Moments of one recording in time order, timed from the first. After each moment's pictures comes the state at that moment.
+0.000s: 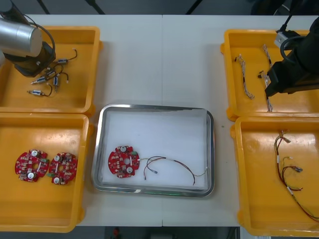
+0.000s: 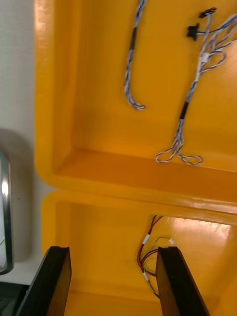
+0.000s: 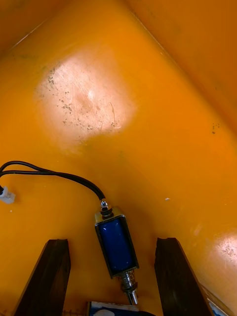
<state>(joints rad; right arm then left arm) -0.83 -1.01 0.33 -1.78 -1.12 1.81 1.06 -1.17 0.68 -0.62 -0.46 0.73 0.84 -0.57</state>
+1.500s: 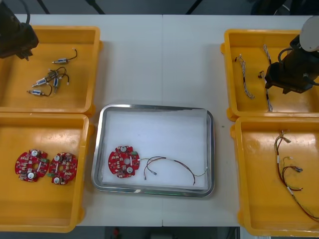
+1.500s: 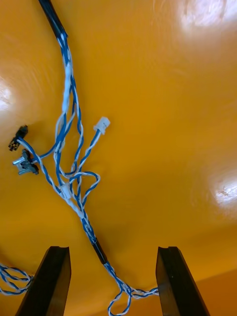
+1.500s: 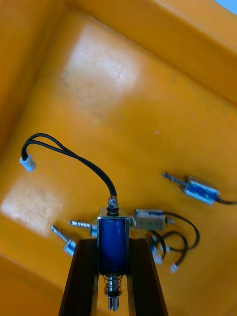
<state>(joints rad) -0.93 -0.76 0.32 -1.00 -0.77 1.43 1.06 -1.21 0.86 -0.52 -0.75 0.87 1.35 -0.97</state>
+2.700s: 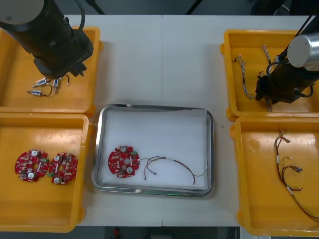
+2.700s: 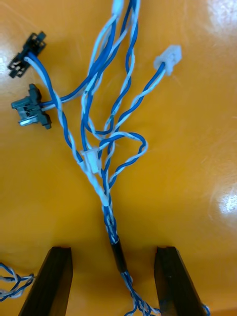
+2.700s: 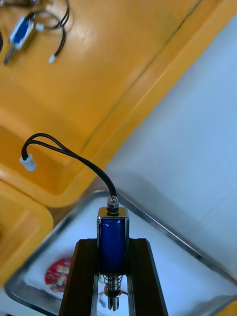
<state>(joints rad) -0.89 -0.75 0.40 -0.99 -0.85 1.35 1.16 -1.02 0.93 -0.49 -1.79 1.04 1.72 0.00</state>
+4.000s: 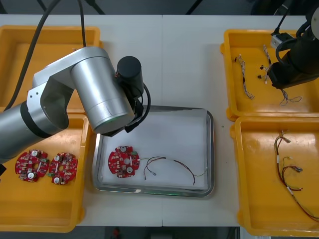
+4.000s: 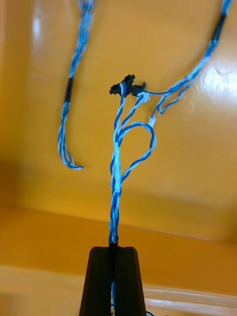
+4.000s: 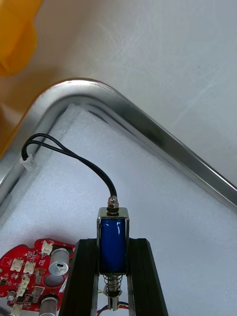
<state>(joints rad) -0.86 -0.90 0.34 -1.46 -0.88 1.66 1.43 -0.84 0.63 -0.79 -1.95 0.60 1.72 0.18</state>
